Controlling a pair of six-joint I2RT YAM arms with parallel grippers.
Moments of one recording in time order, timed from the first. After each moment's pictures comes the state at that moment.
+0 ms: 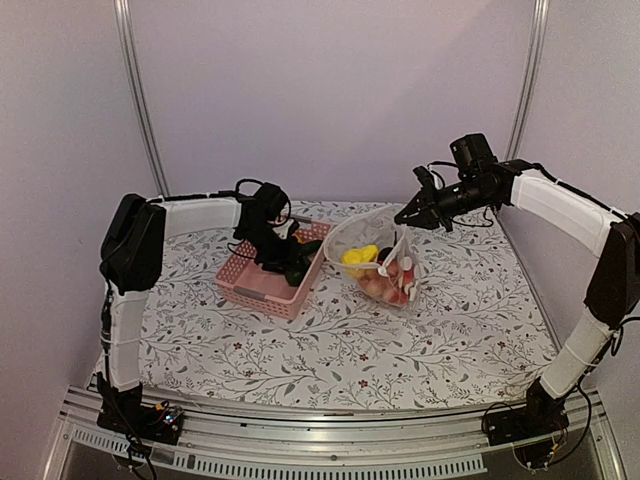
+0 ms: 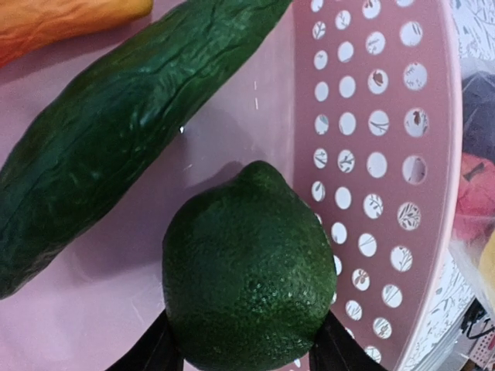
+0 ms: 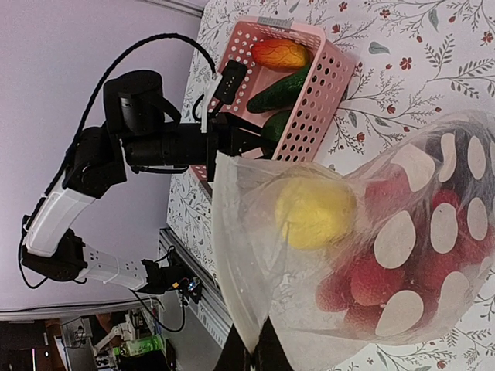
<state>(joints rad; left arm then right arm) -0.55 2.21 1.73 -0.70 0.30 -0.37 0.39 1.67 1.51 -0.66 -0.72 0.60</state>
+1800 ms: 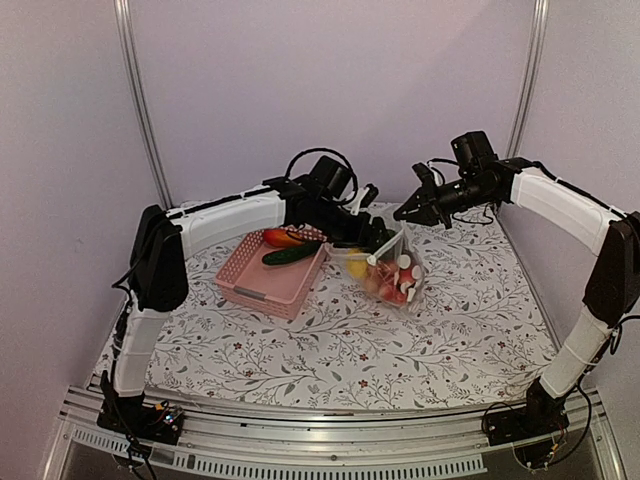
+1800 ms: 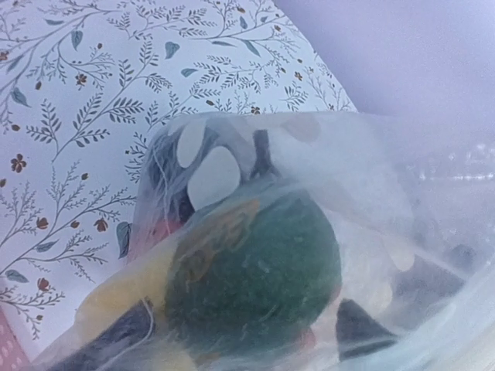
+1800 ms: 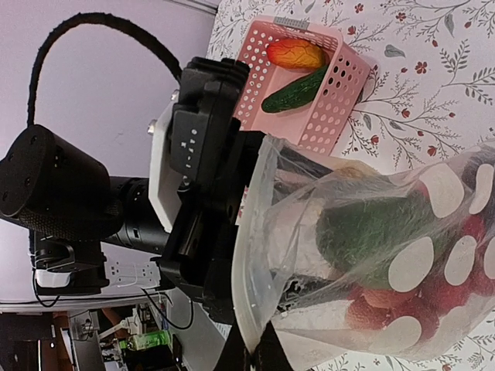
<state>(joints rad) -0.82 2.29 2.11 -0.56 0.39 -0.39 0.39 1.68 1.53 -0.66 -0.77 0.60</state>
